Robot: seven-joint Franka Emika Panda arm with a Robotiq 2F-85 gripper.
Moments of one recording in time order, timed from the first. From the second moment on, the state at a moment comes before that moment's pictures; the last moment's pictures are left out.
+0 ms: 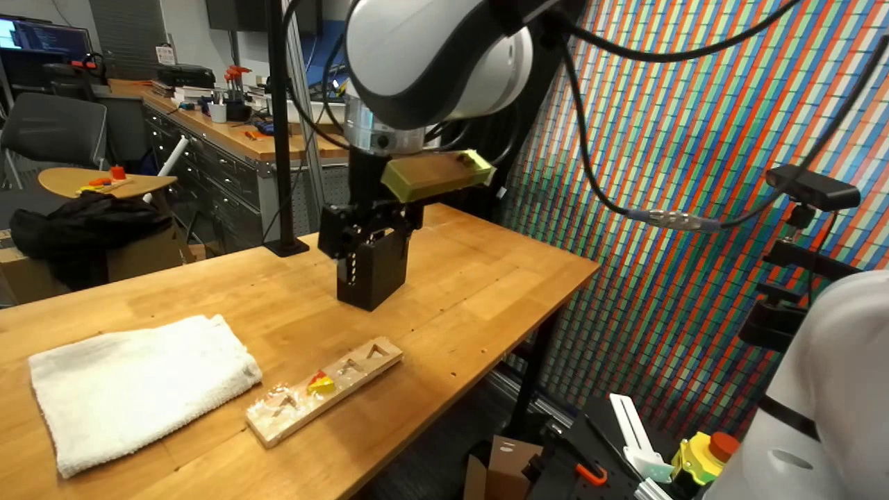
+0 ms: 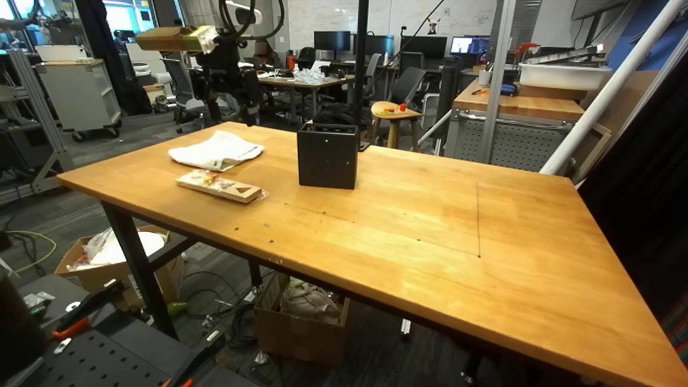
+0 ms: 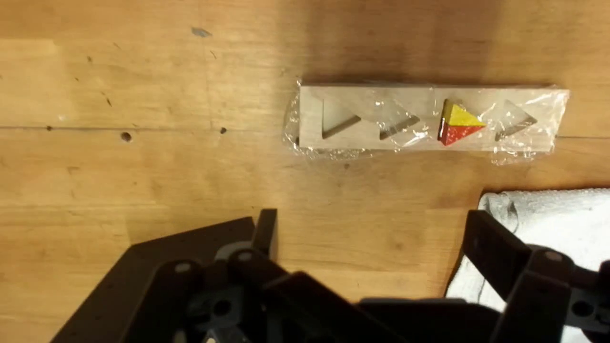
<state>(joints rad) 0.02 -0.20 0.15 -2.42 -0.05 2.32 0.15</state>
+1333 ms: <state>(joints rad) 0.24 0.57 0.16 -1.63 -0.16 2.17 0.26</state>
